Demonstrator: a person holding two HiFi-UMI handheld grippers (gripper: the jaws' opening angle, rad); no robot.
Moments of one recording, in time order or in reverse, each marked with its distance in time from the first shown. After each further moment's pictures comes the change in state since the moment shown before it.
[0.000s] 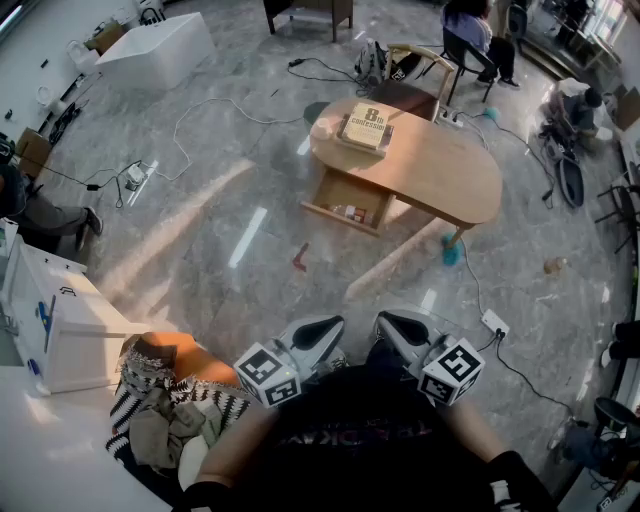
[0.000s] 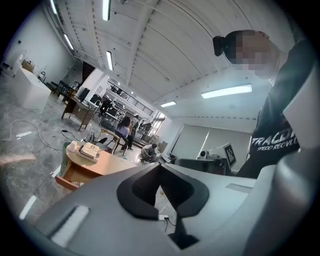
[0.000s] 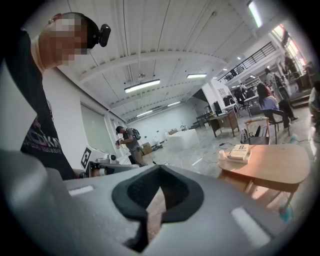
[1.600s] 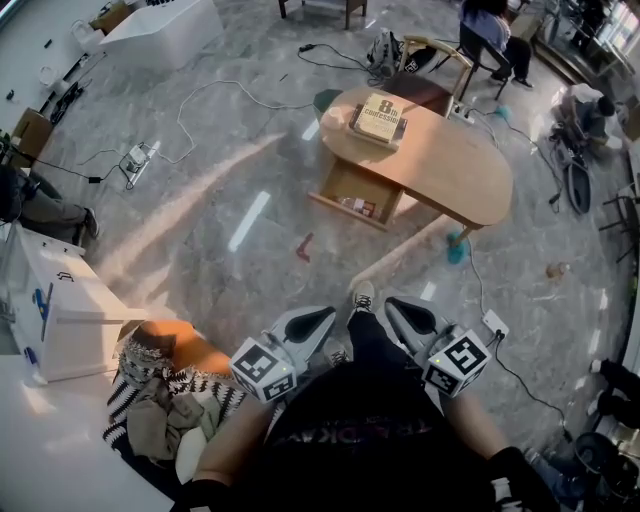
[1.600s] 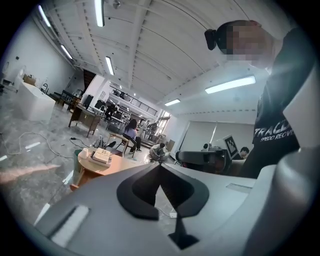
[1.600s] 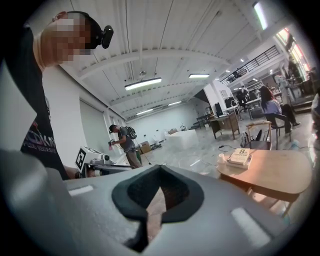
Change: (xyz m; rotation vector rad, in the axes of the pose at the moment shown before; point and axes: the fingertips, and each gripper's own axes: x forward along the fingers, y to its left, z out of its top) left arm -0.018 0.049 0.012 0.062 0.003 0.092; right arm 0.041 -0.018 0.018 -0.047 -0.004 0.005
